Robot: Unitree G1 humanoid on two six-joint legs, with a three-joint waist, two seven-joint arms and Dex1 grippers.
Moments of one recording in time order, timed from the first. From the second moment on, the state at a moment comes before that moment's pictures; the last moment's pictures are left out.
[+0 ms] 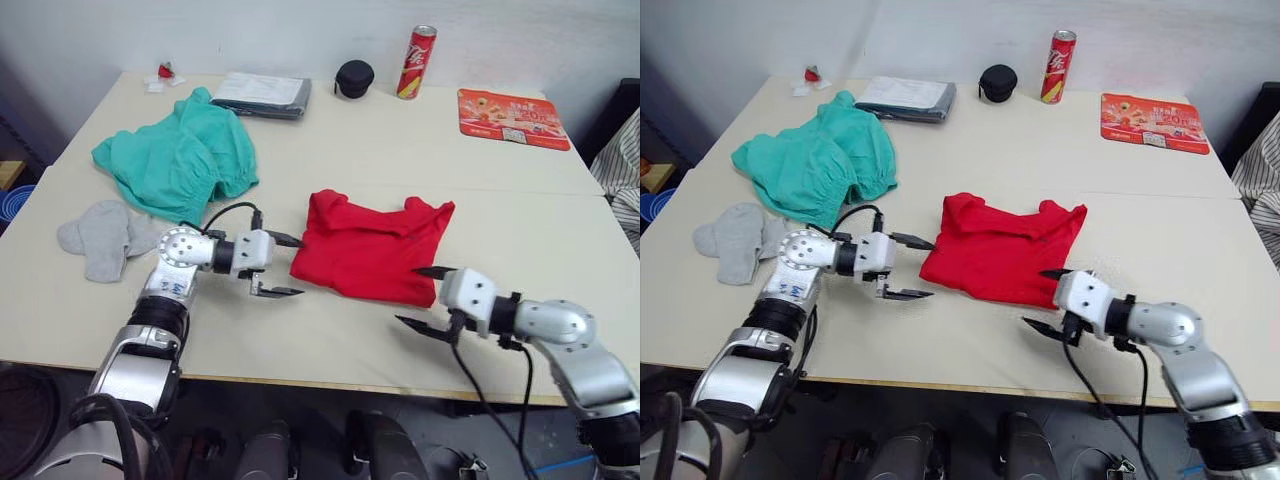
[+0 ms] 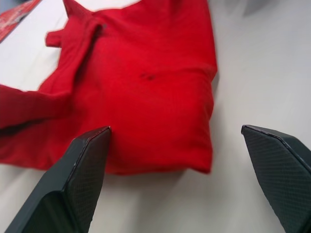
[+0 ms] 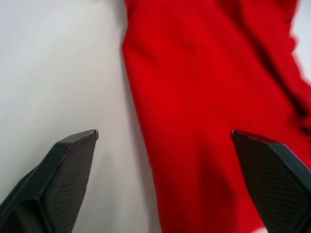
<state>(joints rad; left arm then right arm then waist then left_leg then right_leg) -0.84 0.43 -0.16 0.86 0.02 -0.57 -1.23 -0.18 -0.74 0.11 -0.15 0.09 0.06 0.88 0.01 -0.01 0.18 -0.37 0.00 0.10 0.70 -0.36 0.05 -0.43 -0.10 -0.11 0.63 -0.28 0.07</state>
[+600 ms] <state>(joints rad) -0.72 0.53 -0.17 0.73 -0.06 -0.55 -1.39 0.01 -0.83 0.01 -0.11 0.07 -0.15 0.89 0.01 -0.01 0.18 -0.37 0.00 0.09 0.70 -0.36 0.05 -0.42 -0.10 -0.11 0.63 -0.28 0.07</state>
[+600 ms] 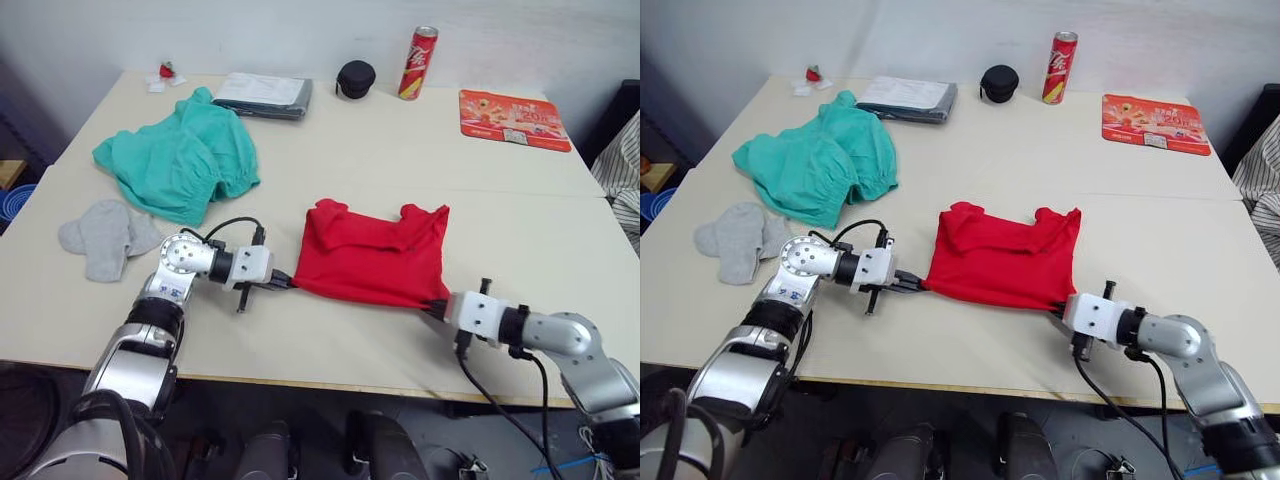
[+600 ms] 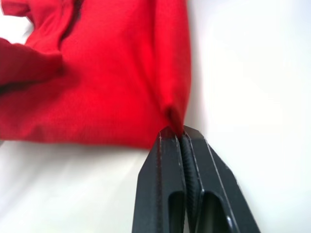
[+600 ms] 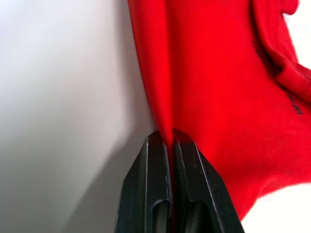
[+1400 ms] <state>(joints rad) -0.43 0.60 -0.18 0.13 -0.23 -0.34 -1.37 0.34 -0.84 -0.10 -0.34 0.10 -0.20 0.90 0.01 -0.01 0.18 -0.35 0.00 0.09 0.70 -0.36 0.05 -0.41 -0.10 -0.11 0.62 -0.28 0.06</state>
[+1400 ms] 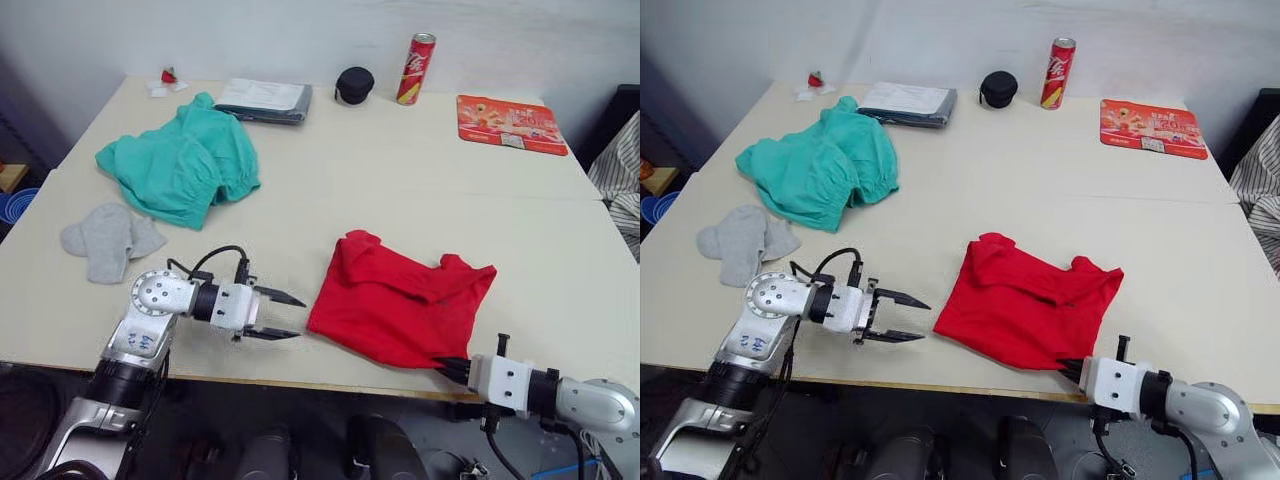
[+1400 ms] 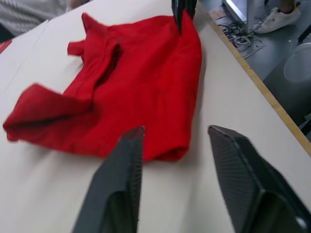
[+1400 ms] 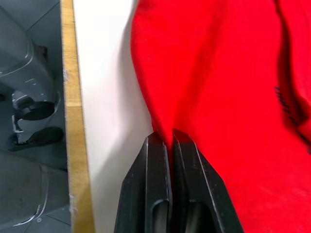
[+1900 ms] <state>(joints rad) -0.58 0.43 -0.32 0.48 -0.08 -0.60 -1.34 0.29 -0.84 -0.09 -0.33 0.09 -0.17 0.90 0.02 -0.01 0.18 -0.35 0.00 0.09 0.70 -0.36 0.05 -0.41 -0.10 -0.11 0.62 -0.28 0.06</state>
